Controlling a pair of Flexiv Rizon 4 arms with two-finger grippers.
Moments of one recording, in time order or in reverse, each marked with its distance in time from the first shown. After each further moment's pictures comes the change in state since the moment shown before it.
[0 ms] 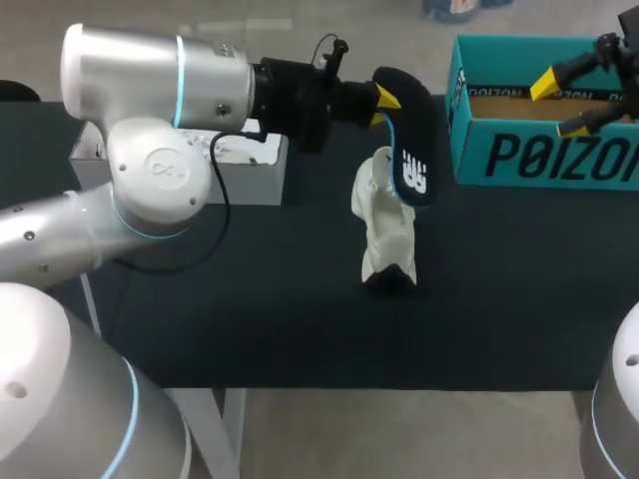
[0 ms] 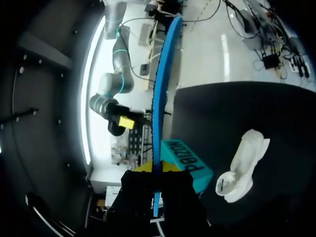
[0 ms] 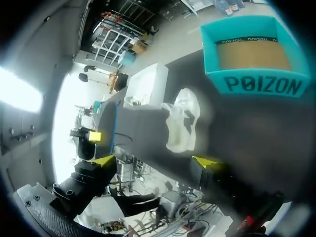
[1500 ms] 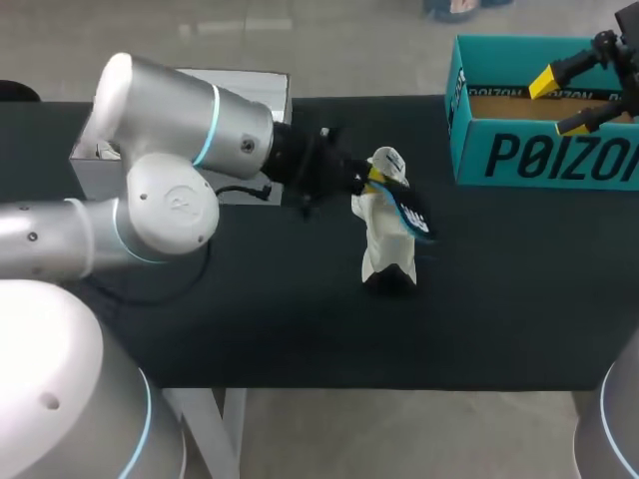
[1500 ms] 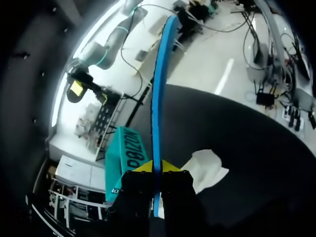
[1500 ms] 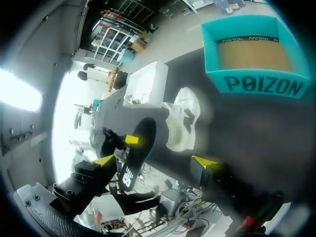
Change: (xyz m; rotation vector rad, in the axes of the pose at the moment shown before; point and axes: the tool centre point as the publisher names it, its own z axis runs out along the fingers) left arm 0.140 0.000 0.023 -0.055 0.289 -0.418; right arm 0.000 0.003 0.000 0.015 0.000 0.000
